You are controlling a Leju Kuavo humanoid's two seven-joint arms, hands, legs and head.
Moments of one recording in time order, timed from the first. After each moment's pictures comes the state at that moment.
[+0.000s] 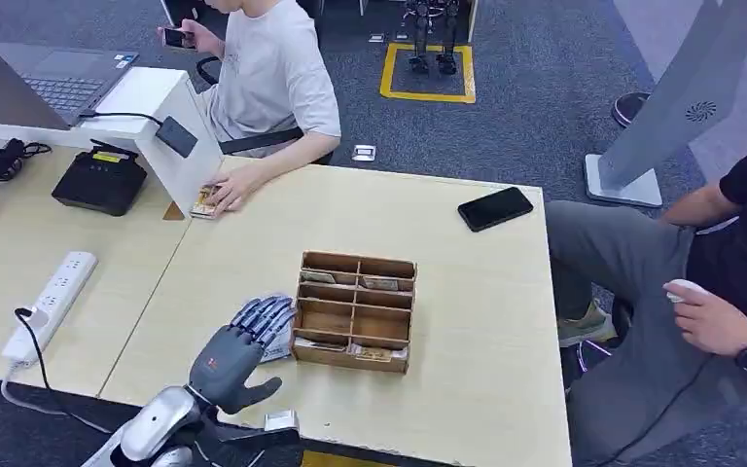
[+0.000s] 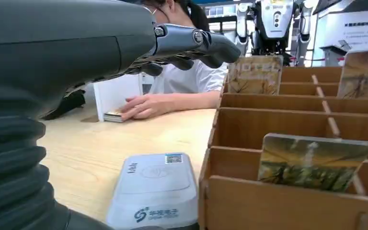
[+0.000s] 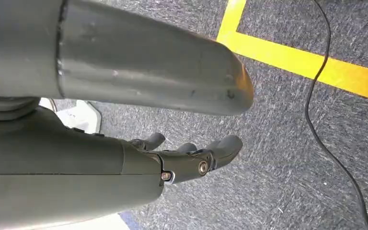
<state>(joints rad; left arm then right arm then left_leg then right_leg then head) 0.00 0.36 -0.52 -1.56 -1.00 0.42 -0.11 0.18 -0.25 0.38 -0.78 0.19 -0.01 0.36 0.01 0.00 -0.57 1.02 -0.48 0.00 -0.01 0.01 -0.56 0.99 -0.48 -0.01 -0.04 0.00</state>
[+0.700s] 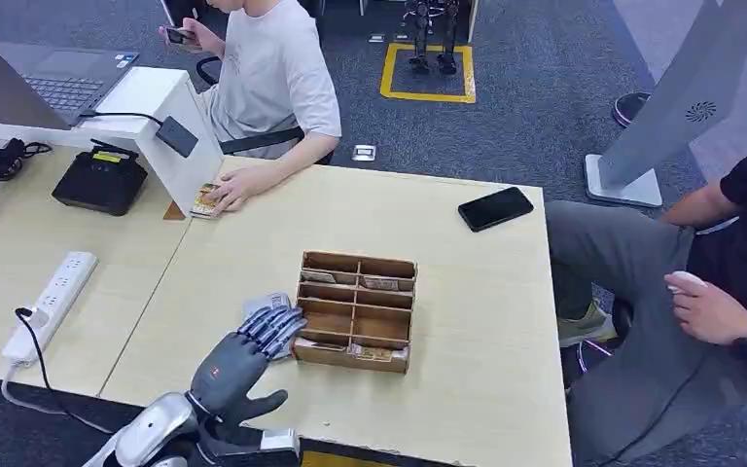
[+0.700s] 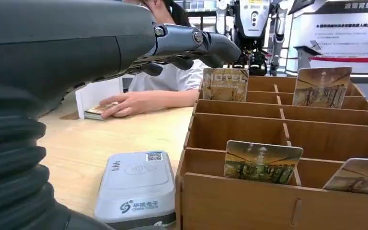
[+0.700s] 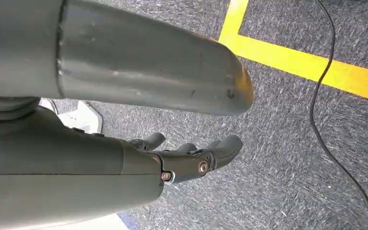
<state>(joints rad) 0.03 0.39 -0.55 -1.65 -0.96 0.35 -0.13 0.19 -0.25 0.38 -0.78 0.19 -0.01 0.36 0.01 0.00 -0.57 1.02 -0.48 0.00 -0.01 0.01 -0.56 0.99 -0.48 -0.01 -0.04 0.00</state>
